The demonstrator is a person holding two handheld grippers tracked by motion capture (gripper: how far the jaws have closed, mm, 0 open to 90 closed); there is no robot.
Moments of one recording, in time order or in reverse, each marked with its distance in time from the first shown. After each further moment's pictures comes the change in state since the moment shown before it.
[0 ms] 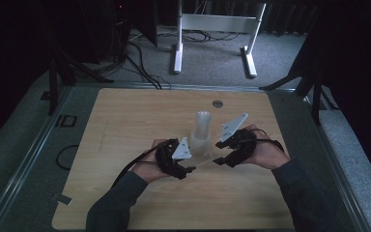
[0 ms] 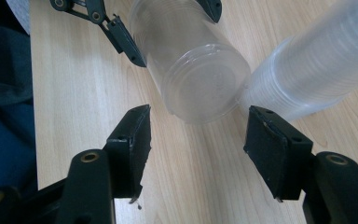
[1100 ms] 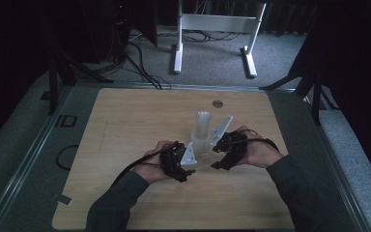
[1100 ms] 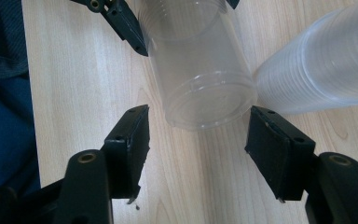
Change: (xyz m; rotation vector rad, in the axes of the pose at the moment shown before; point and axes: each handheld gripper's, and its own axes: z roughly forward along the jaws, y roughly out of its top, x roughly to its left) left arm -0.010 0.008 0.008 0.111 0.031 0.106; right arm 0.003 0.013 0.020 0.147 0.041 -0.017
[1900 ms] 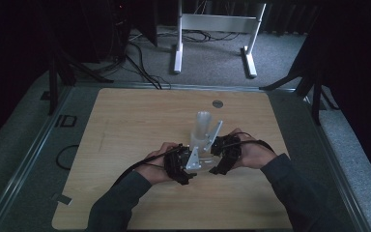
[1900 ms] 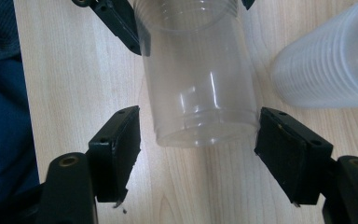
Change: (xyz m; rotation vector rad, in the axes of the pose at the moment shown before) left arm -0.008 0.008 0.005 0.034 -0.013 0.068; right arm 0.002 0.007 0.020 0.095 0.019 -0.020
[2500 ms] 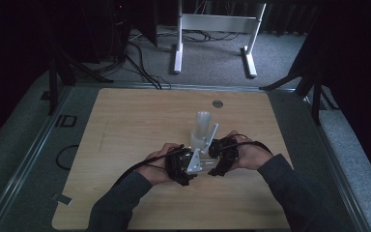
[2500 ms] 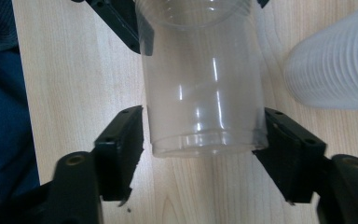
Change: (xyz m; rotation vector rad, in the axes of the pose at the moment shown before) left arm -0.003 0.001 0.002 0.011 0.020 0.038; right arm 0.000 0.003 0.011 0.035 0.022 -0.020
